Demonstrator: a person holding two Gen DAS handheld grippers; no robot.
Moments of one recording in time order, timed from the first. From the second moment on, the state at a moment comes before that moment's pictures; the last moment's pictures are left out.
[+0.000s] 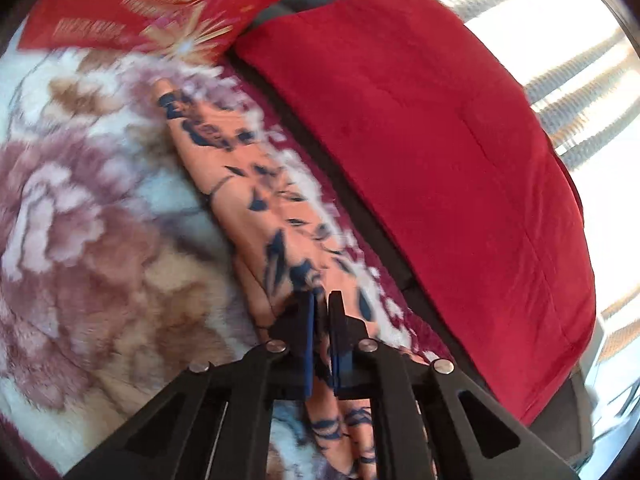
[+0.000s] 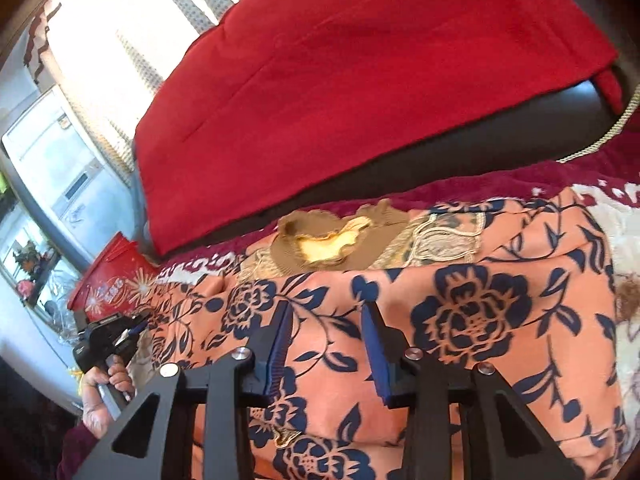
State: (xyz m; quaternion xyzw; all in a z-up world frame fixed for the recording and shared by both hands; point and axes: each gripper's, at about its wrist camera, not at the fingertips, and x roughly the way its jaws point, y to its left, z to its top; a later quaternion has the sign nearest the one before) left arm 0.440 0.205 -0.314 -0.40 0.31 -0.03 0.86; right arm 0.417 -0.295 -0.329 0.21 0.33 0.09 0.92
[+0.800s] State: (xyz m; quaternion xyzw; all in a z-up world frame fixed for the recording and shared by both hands) left arm 0.414 0.202 -0.301 -0.38 0.35 0.07 0.85; right arm 0.409 -0.349 -0.319 0.28 0.29 0.05 0.91
